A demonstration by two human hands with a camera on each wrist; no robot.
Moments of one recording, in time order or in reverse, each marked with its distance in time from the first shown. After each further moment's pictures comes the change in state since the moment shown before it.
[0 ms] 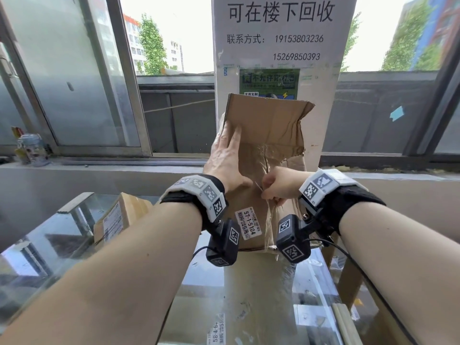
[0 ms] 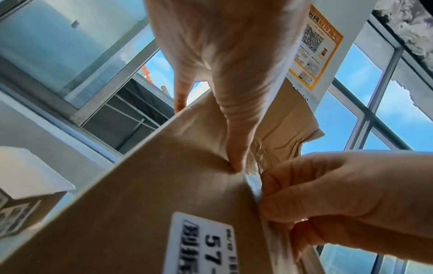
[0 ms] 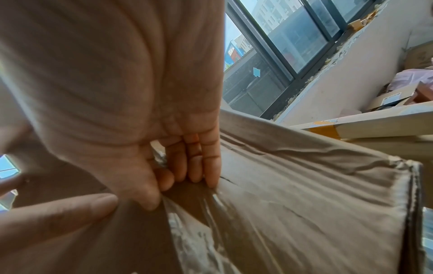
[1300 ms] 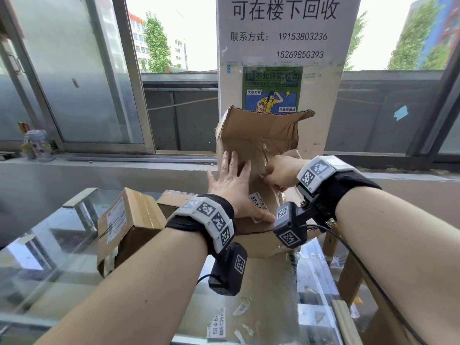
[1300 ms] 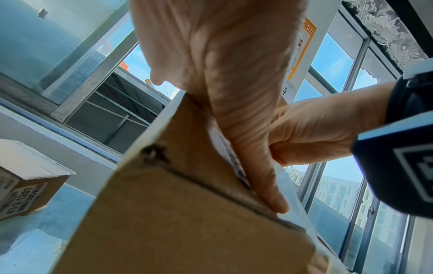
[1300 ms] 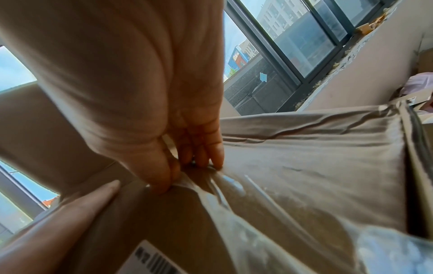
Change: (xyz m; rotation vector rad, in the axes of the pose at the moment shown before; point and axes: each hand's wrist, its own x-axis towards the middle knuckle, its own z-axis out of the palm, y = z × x) left_hand -0.046 0.017 0.019 0.247 -0.307 -0.085; right_hand -0.001 -0.010 -0.012 -0.209 0.085 -0.041
